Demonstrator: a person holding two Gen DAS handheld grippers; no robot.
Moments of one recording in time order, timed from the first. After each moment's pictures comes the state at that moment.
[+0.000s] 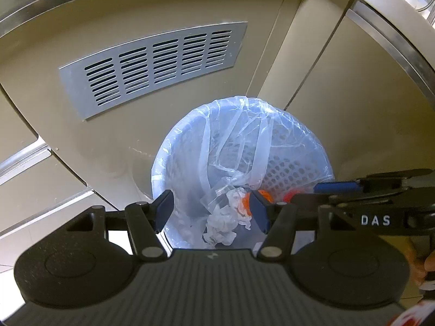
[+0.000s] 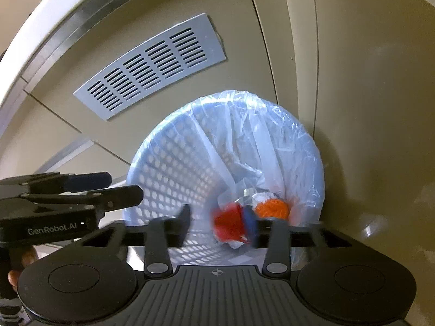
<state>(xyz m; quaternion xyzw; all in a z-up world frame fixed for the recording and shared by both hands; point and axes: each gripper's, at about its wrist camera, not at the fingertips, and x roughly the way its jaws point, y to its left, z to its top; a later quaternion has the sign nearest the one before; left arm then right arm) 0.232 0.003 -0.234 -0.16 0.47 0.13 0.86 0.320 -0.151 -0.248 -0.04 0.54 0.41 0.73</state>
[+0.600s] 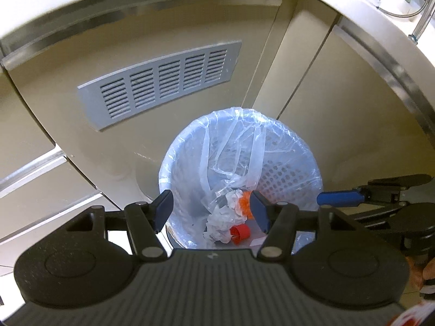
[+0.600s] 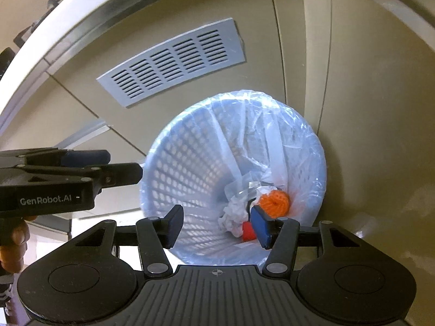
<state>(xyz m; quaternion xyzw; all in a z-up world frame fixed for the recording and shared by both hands) 0.216 0.002 -0.198 -0.16 0.46 0.13 0.87 0.298 -0.154 -0.220 -0.07 0.54 0.43 0.72</state>
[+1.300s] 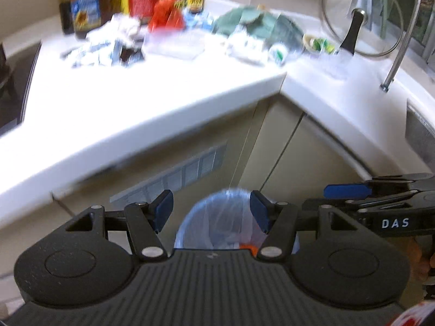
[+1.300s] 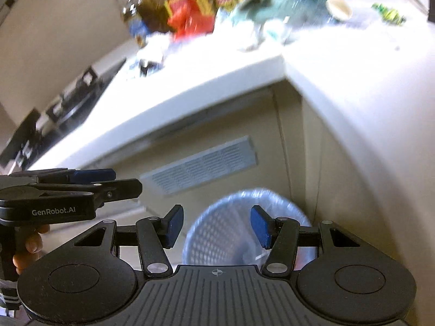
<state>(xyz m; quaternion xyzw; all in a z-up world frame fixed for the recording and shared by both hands) 0.228 0.018 -0.070 -0.11 0.38 0.12 0.91 0.322 -0.167 -0.090 0.02 0.44 0.44 0.78</state>
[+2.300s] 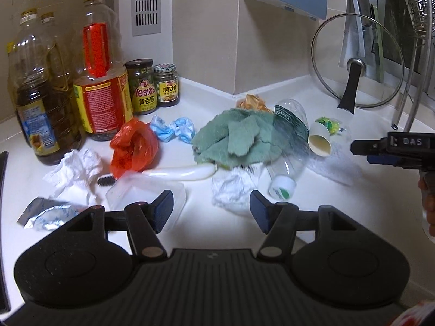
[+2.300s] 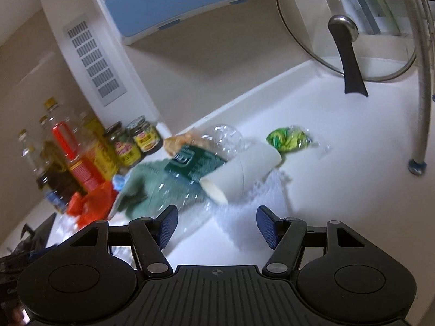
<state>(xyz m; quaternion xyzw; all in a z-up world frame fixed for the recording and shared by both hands) 0.377 0.056 -0.003 -0.04 0.28 0.09 0.95 0.512 -0.208 -0.025 0.16 0.32 0.29 0.89</state>
